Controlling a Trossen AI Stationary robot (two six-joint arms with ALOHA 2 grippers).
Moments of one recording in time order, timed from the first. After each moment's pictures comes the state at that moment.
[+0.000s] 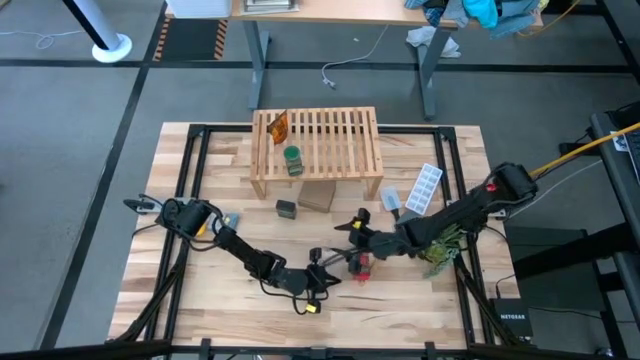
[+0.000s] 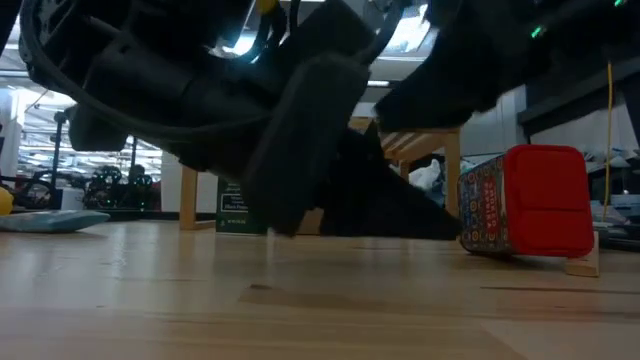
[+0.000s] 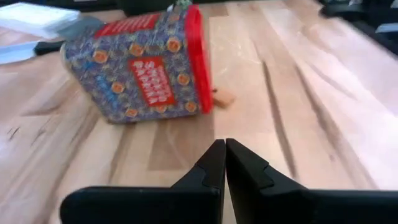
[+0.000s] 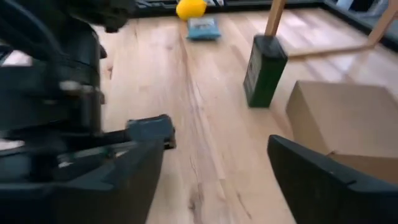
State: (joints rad) left arm -0.46 2.20 1.07 0.75 -0.47 -0.13; right arm 0.39 1.61 0.69 0.44 0.50 0.27
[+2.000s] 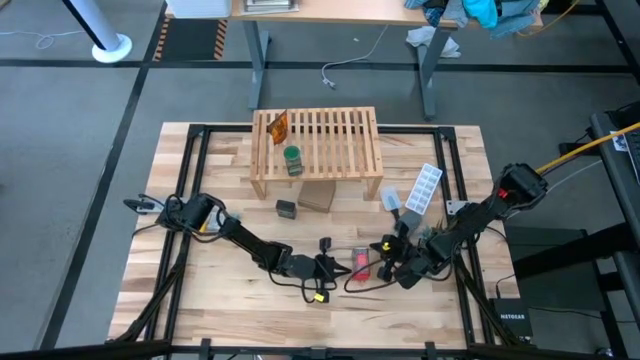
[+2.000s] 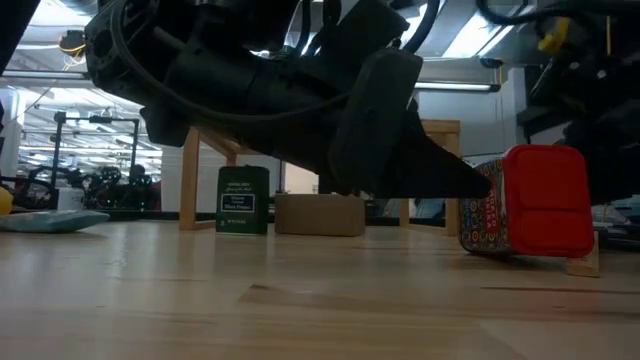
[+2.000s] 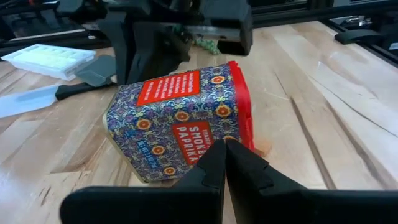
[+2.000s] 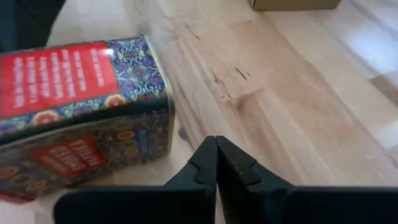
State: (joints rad) left arm -0.37 2.20 1.11 0.80 -0.39 0.00; right arm 0.65 1.54 0.50 0.01 0.74 0.84
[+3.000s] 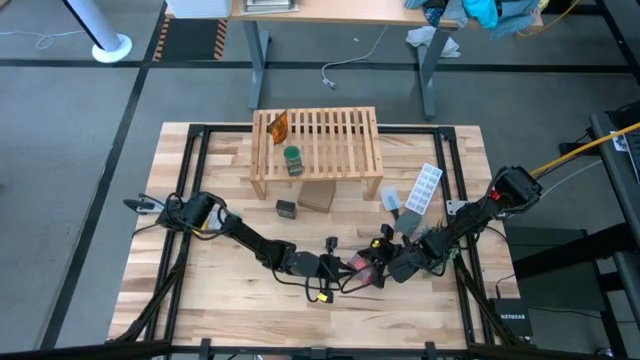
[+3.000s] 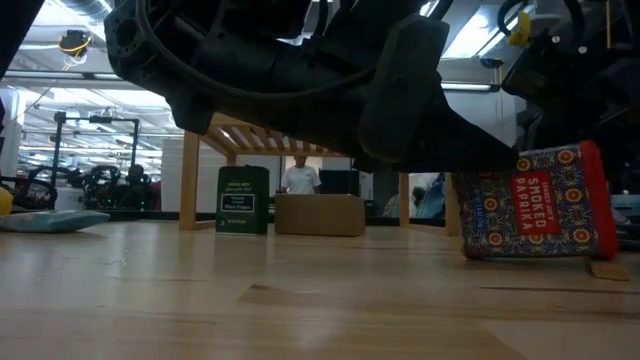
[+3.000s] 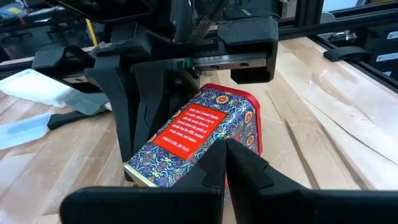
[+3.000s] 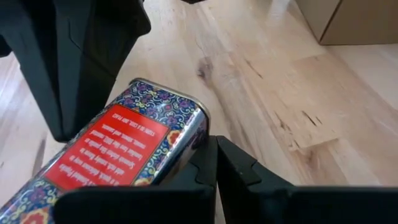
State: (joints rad) left arm -0.35 2.20 1.16 0.79 -0.34 0.06; right arm 0.59 1.60 0.50 0.34 0.60 0.62
